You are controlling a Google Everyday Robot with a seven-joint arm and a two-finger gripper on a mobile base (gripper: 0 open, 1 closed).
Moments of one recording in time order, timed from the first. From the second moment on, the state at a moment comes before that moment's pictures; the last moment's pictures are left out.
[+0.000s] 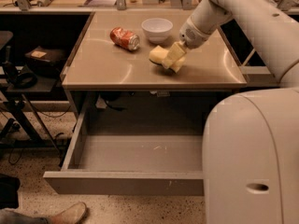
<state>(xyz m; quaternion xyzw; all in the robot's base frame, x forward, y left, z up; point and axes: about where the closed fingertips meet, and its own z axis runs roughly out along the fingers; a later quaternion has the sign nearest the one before) 0.727 -0.098 0.840 -0.42 0.87 0.16 0.20</state>
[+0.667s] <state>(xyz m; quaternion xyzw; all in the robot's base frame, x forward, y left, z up) 0.710 -0.127 0.814 -0.41 0.88 0.15 0.18</state>
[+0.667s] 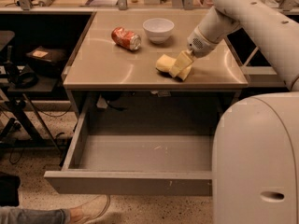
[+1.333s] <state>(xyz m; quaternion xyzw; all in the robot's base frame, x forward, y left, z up) 0.710 -0.127 0.813 -0.41 0.88 0.15 0.18</state>
